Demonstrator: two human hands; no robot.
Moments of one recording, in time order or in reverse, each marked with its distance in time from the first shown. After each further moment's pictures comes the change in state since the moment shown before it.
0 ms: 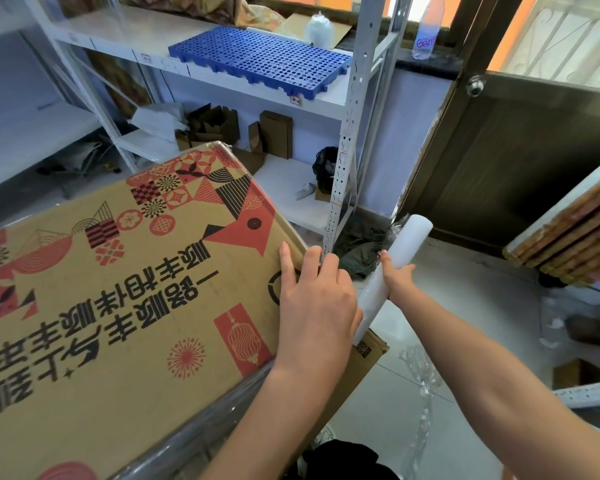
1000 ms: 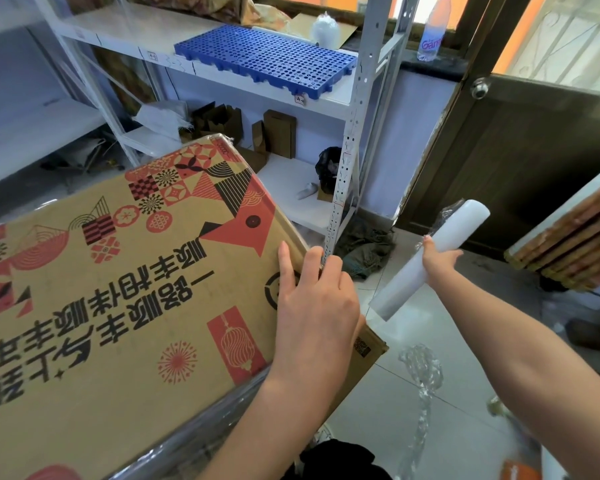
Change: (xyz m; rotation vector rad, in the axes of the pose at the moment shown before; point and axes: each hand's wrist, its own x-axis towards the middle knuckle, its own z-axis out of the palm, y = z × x) left_hand -0.011 0.002 -0.010 0.007 0.081 -0.008; right_hand 0.022 -0.040 -0.052 0.109 0.188 -0.064
